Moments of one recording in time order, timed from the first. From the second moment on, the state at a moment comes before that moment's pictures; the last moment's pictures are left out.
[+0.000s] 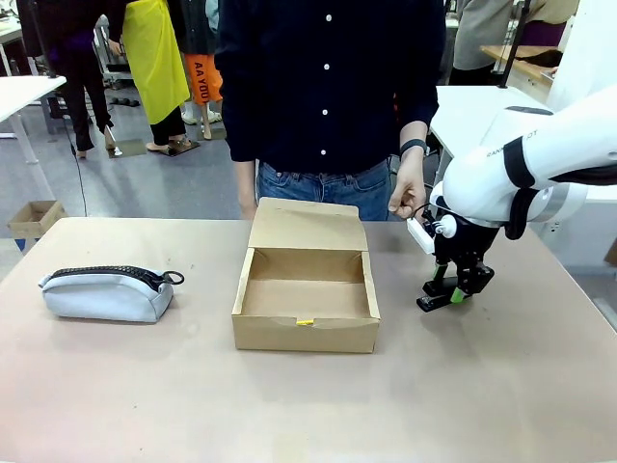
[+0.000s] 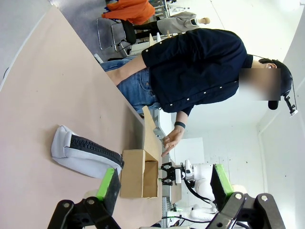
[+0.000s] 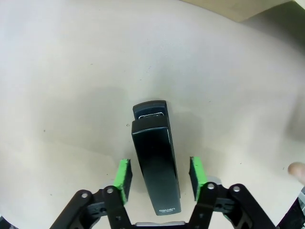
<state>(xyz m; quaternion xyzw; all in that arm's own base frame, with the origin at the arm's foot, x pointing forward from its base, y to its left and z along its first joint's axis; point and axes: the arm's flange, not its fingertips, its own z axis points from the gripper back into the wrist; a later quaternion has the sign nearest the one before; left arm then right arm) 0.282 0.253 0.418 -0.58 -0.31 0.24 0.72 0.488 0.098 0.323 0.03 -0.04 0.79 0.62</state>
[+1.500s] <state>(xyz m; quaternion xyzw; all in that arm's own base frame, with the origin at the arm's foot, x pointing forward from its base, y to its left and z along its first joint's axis) 0.282 0.253 0.418 -0.58 -0.31 0.23 0.72 0.423 0.092 0.464 0.07 0.00 0.66 0.75</state>
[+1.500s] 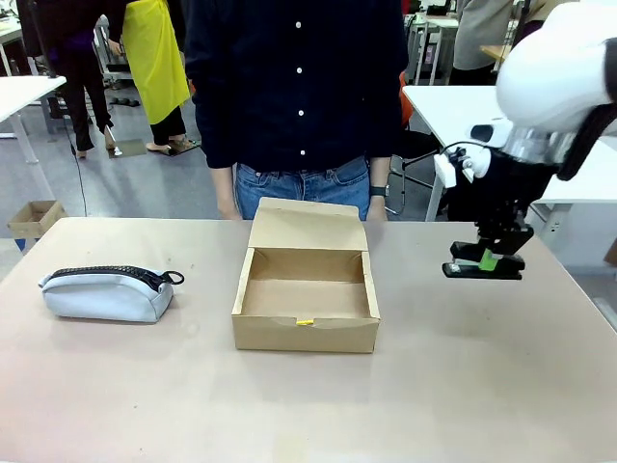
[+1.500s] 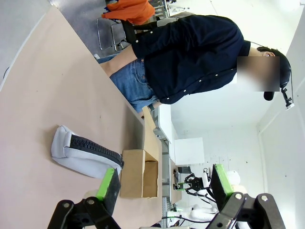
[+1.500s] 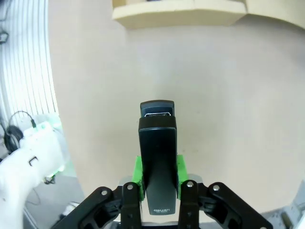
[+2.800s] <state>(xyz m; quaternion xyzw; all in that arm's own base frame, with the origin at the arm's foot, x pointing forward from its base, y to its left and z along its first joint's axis) 0.282 0.253 0.418 -0.58 -0.31 0.23 0.72 0.426 0.325 0.460 -0.01 -0.03 0.75 0.66</state>
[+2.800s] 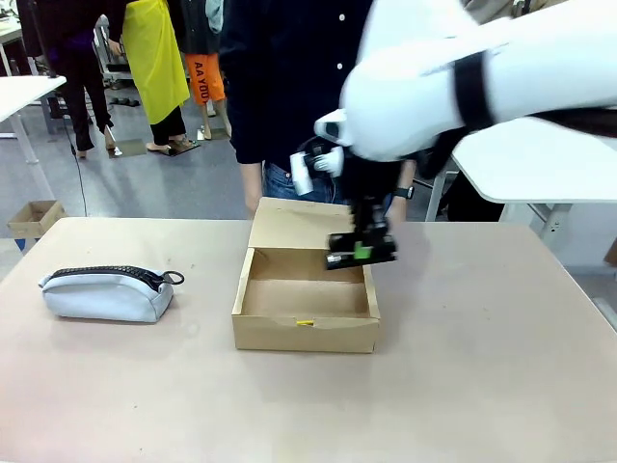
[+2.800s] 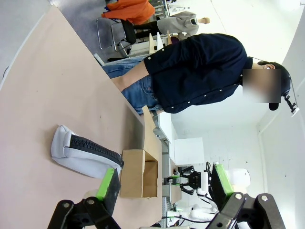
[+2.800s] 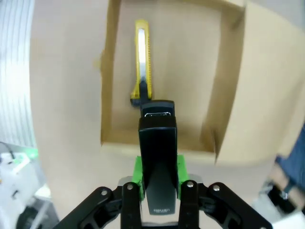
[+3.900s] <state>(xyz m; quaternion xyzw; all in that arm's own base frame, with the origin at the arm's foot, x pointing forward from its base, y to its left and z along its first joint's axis) 0.282 0.253 0.418 -0.58 -0.31 0.23 0.72 0.439 0.404 0.389 0.01 -0.01 0.78 0.63</state>
